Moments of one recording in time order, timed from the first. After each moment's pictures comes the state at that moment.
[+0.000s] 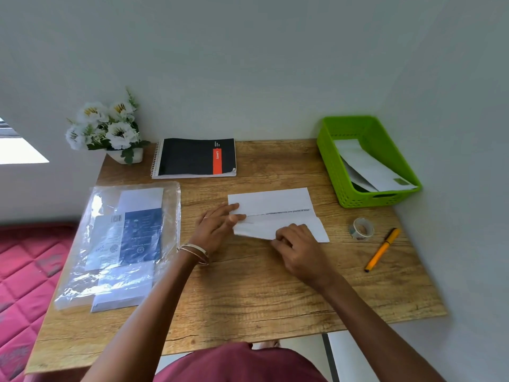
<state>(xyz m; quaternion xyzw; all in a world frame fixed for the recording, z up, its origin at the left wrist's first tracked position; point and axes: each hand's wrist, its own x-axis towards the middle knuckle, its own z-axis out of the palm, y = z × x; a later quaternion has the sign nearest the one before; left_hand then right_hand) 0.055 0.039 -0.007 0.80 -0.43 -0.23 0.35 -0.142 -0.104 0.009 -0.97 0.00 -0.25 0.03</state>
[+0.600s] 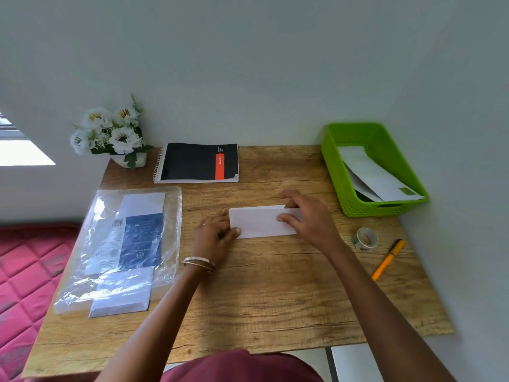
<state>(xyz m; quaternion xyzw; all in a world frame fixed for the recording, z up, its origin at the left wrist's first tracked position) 0.049 0.033 -0.019 0.83 -0.39 -0.11 0.38 -0.100 -0.158 0.053 -0.93 0.18 -0.18 0.28</state>
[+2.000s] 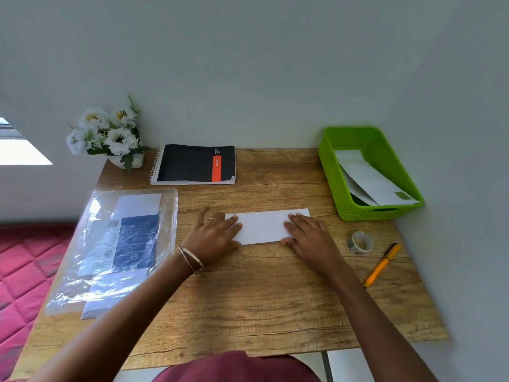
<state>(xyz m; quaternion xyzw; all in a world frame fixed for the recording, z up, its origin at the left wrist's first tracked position) 0.052 0.033 0.005 0.78 -0.62 0.04 -0.03 -0.131 -0.169 -0.002 -0.99 0.14 -0.07 -0.01</state>
